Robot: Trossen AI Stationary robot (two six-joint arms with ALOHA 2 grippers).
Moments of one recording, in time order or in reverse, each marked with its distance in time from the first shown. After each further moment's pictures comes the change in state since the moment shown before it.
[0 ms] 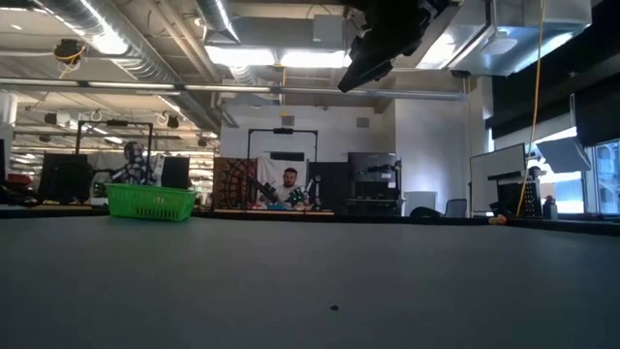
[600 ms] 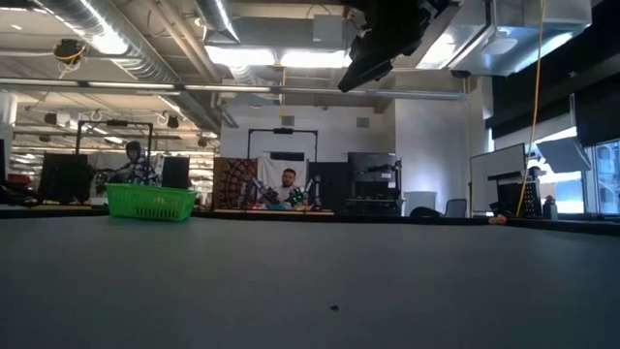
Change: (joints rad) left arm 0.004 -0.004 0.000 0.001 -0.026 0.182; right arm 0.000 0.000 0.000 0.000 0.000 -0.001
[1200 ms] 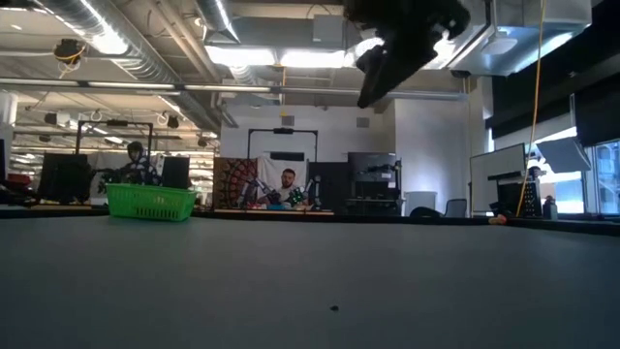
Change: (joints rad) left arm 0.089 -0.394 0.004 -0.039 -0.154 0.070; right arm -0.045 -0.002 0.026 -0.154 0.015 -0.135
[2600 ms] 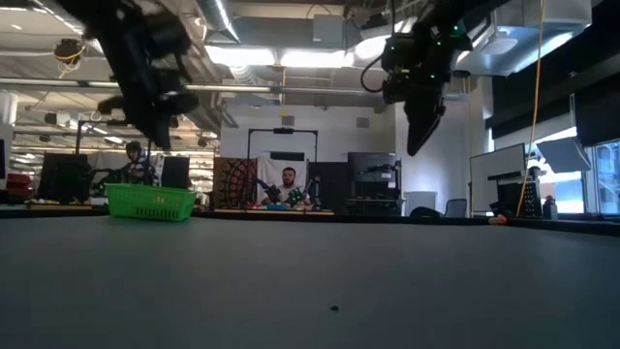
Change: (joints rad) left arm 1.660 -0.195 -0.181 0.043 -0.329 1.194; right arm -0.600 -0.002 0.000 -0.236 0.021 -0.021
